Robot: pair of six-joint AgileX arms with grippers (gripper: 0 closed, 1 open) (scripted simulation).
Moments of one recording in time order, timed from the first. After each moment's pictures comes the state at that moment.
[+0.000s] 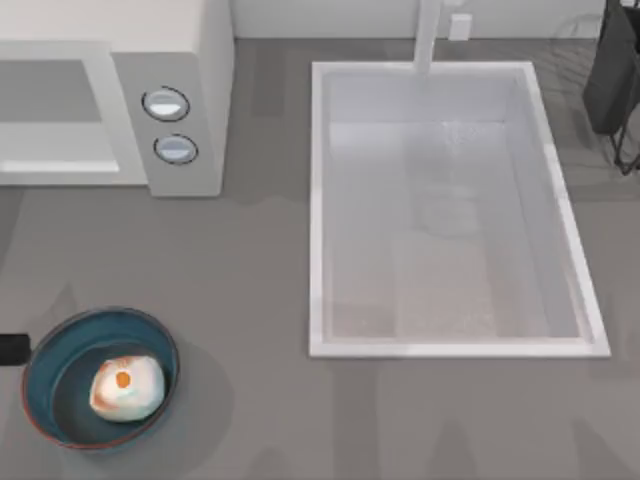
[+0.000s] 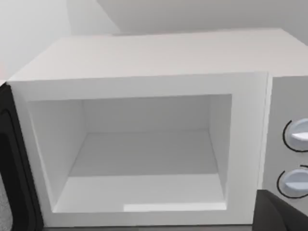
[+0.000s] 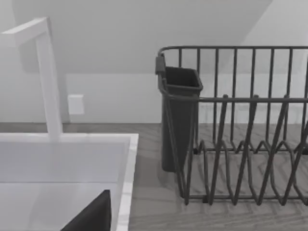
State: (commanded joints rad) left arm -0.24 0.09 0.21 -0.17 -0.26 0.04; right arm 0.00 0.00 0.00 0.00 0.00 0.00
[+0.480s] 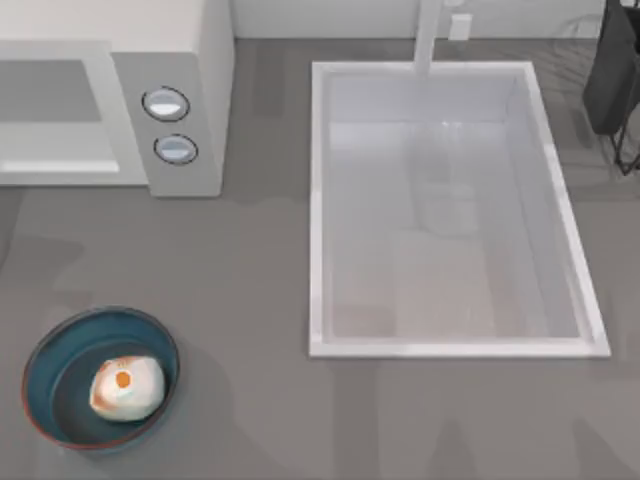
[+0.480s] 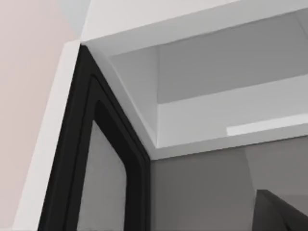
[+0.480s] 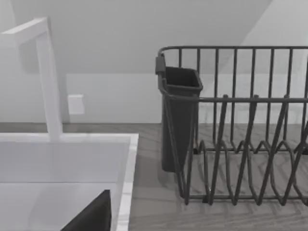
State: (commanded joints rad) left arm 0.22 0.68 0.66 -0.40 0.07 0.38; right arm 0.00 0.00 0.00 0.00 0.00 0.00
